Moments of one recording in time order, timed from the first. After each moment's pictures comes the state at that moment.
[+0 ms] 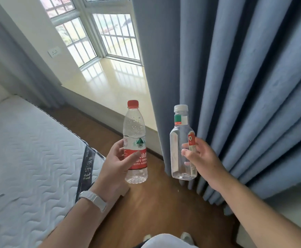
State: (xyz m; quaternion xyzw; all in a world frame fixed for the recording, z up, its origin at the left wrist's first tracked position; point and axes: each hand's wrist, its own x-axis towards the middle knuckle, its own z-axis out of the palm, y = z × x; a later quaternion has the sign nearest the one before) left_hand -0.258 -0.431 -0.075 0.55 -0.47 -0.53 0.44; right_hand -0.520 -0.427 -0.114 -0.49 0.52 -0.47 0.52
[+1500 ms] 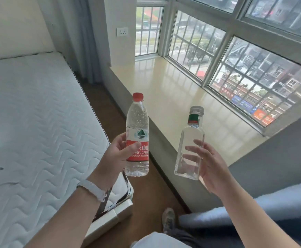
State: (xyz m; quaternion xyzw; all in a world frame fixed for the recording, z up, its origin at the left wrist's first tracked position) left_hand 0.055 -0.666 -0.109 0.52 -0.32 -0.56 0.56; right_hand -0.216 -0.747 -0.088 -0.43 0.47 -0.38 0.67
